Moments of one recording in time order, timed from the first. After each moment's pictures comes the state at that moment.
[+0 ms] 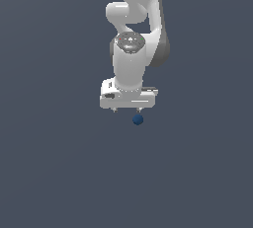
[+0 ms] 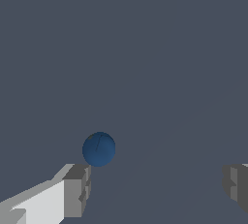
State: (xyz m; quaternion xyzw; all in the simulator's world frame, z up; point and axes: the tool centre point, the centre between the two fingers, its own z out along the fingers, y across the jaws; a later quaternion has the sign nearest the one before) arm 0.004 0.002 0.176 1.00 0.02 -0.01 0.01
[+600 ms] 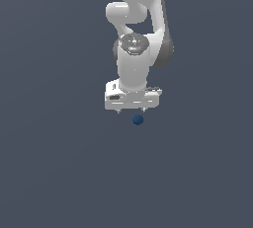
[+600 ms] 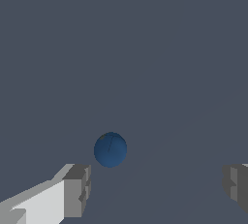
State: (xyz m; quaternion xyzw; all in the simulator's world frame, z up) arm 0.005 0.019 0.173 1.00 0.03 -0.01 0.00
